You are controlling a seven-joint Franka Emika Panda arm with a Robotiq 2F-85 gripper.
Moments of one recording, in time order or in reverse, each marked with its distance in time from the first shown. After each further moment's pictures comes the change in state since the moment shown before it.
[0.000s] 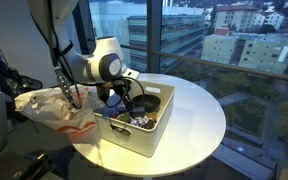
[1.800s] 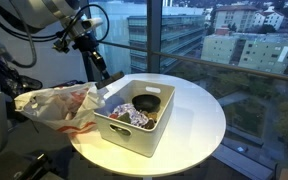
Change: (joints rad) arm -0.056 -0.511 0.302 -0.017 -0.481 -0.676 0.350
